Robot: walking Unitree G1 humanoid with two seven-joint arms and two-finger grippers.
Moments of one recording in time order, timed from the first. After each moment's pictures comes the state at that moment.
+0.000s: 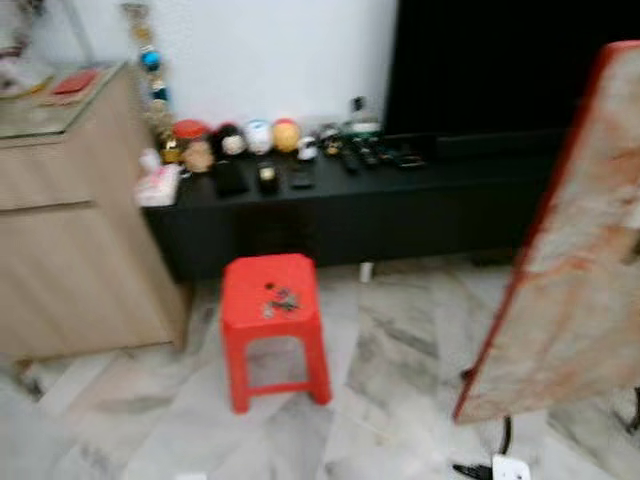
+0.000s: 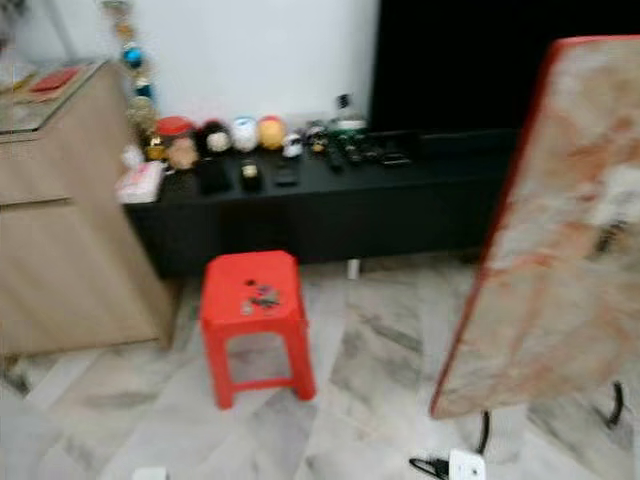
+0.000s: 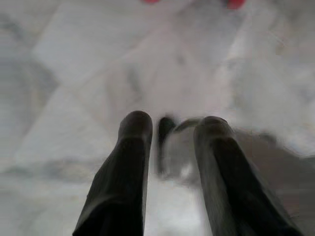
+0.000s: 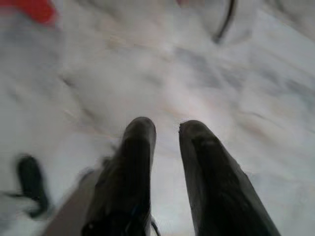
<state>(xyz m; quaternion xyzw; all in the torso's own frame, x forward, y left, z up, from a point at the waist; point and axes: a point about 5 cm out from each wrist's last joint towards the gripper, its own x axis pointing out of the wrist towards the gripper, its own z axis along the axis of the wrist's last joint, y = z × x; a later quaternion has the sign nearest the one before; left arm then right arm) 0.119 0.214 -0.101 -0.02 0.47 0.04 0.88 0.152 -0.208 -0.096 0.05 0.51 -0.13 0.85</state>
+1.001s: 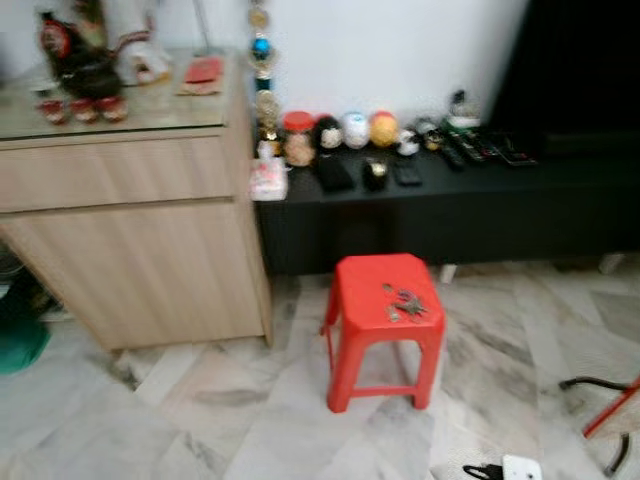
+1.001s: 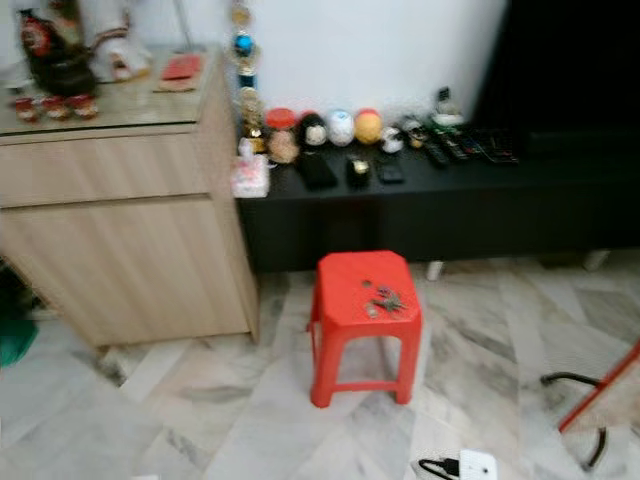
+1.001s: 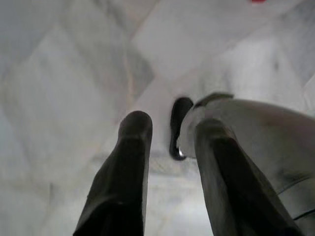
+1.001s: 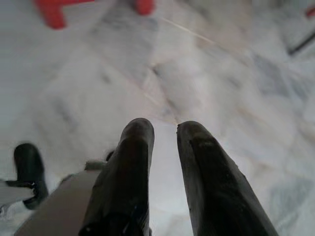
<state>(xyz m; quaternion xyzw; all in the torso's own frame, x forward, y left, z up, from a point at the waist) 0.119 0.210 -0.102 -0.04 0.47 0.06 0.88 0.150 -0.214 -0.095 0.02 0.51 -0.11 0.85</state>
